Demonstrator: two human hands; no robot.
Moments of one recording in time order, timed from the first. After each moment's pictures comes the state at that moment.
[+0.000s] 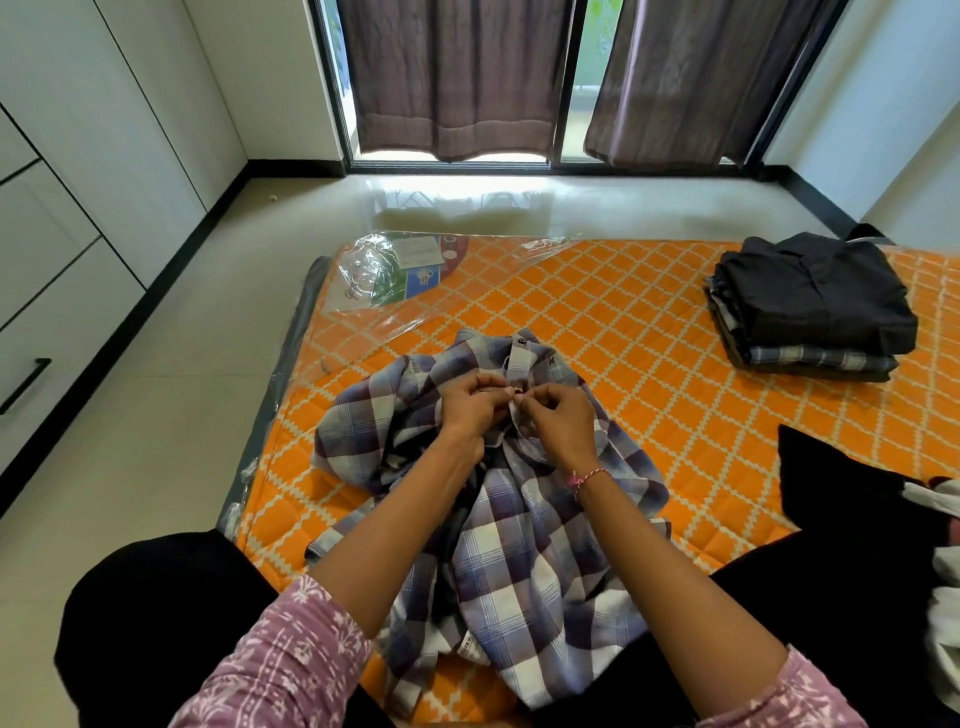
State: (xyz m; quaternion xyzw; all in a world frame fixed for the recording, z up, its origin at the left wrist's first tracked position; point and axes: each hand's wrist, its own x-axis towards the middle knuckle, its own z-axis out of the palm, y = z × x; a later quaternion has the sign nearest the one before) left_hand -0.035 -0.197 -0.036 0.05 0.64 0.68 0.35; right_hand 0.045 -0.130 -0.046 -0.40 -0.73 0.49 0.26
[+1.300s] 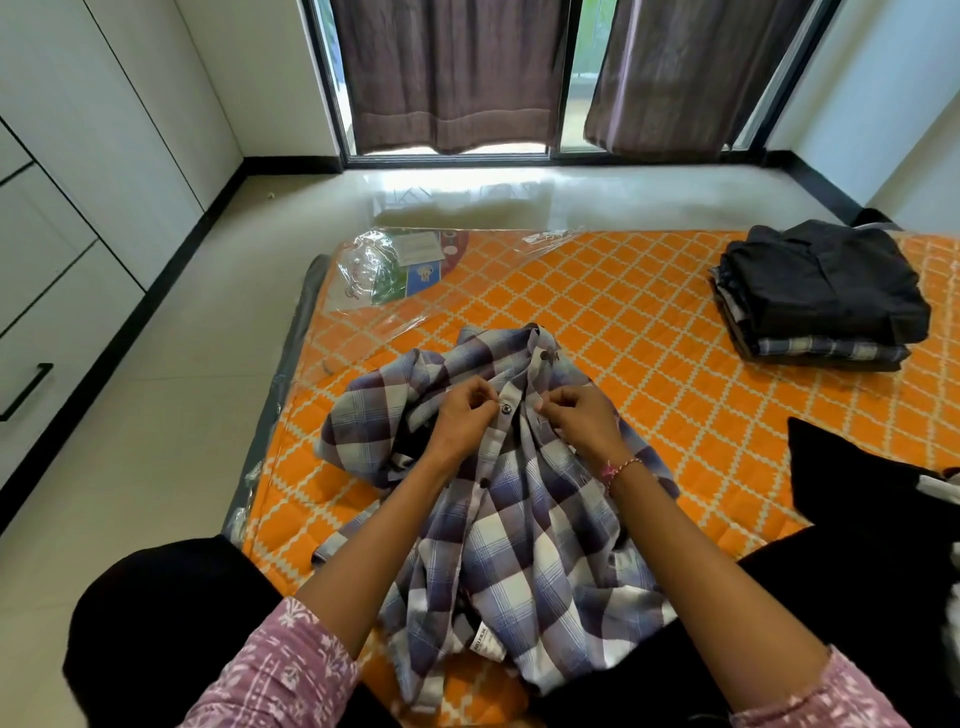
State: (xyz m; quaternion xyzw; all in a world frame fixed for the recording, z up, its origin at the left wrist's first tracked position) left_hand -0.053 -0.216 -0.057 0.27 0.76 0.53 0.26; right_hand 0.059 -0.109 -0.047 -0.39 -0.75 0.51 0.18
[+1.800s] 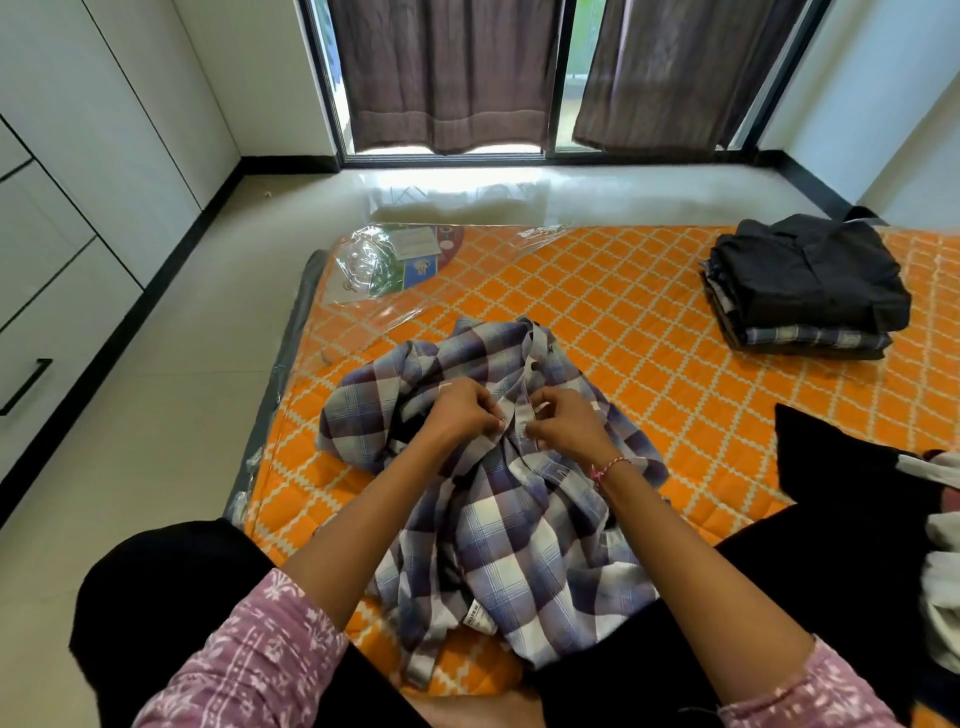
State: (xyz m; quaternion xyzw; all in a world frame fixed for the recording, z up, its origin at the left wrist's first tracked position) left_hand -0.046 -0.228 -0.033 0.36 0.83 0.31 0.29; right_hand 0.071 -0.129 -0.042 -0.36 -0.80 0.47 0.08
